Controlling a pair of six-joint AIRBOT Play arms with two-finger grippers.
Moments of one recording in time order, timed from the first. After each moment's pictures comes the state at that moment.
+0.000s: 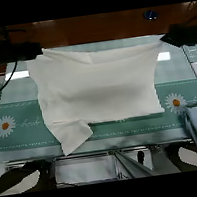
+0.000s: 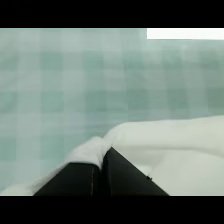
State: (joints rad) left arm -0.16 -1.30 1.38 1.54 -0.82 -1.74; right arm -0.18 -1.26 1.32 -0.96 1.00 1.40
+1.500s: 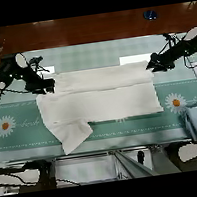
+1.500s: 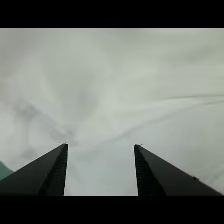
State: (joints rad) left arm -0.07 -1.59 1.34 1.47 -1.36 -1.59; right arm -0.21 -1.68 1.44 -1.10 1.32 1.46
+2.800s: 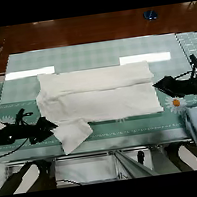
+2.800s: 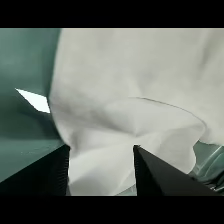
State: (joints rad) left arm 0.37 -0.98 0.33 0.93 -1.17 -1.47; right arm -0.33 -0.90 0.60 -0.83 1.02 1.38
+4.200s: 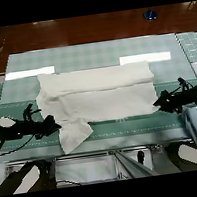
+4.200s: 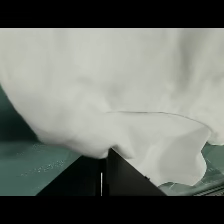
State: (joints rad) left arm 0.21 -1.01 0.34 0.90 -1.05 -1.45; right arm -0.43 -1.22 0.57 -0.97 1.16 1.44
